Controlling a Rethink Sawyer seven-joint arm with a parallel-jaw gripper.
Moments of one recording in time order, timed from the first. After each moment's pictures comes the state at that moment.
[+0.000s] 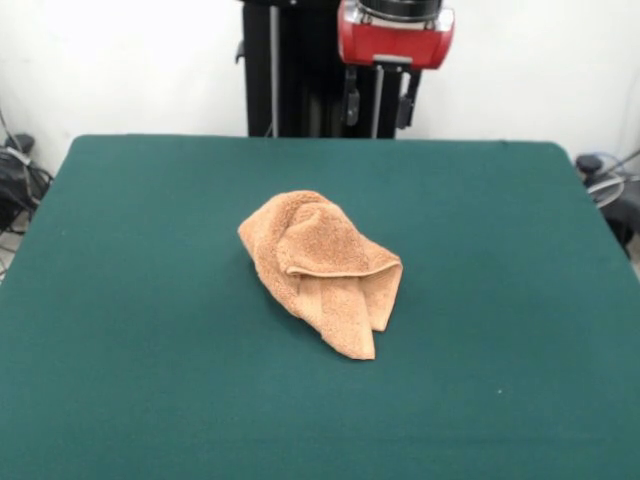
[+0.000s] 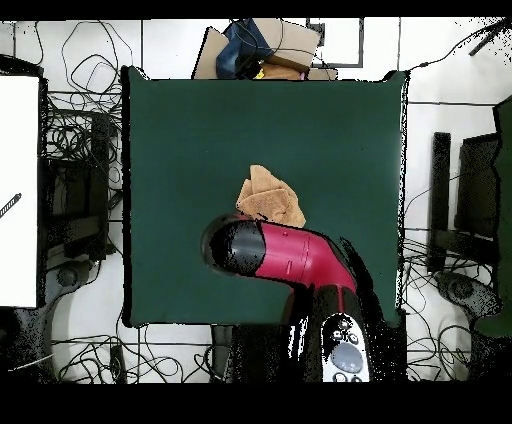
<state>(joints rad) -0.20 -0.87 -0.02 1.90 -0.03 0.54 1.57</state>
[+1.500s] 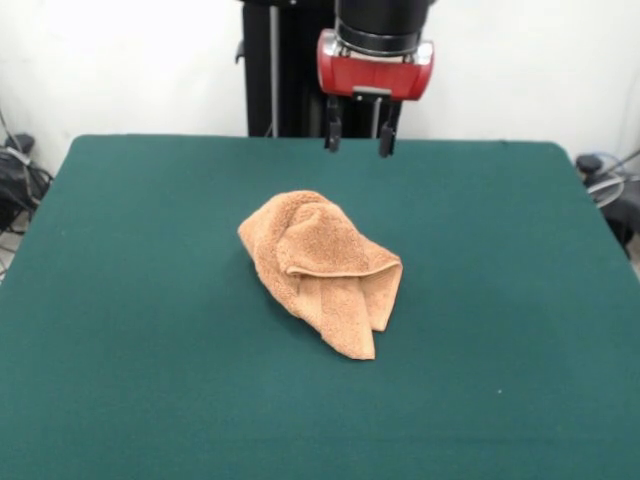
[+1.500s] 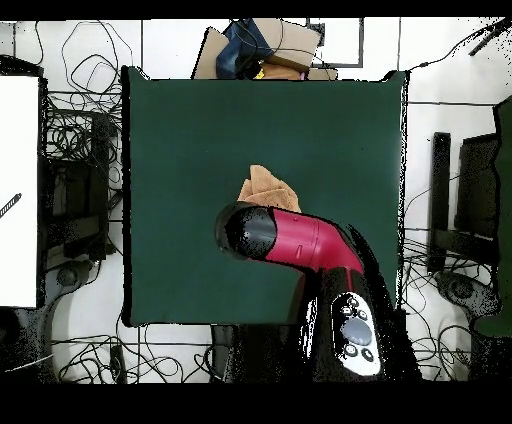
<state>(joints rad) -0.22 -0.79 -0.02 1.83 -0.03 0.54 1.57</state>
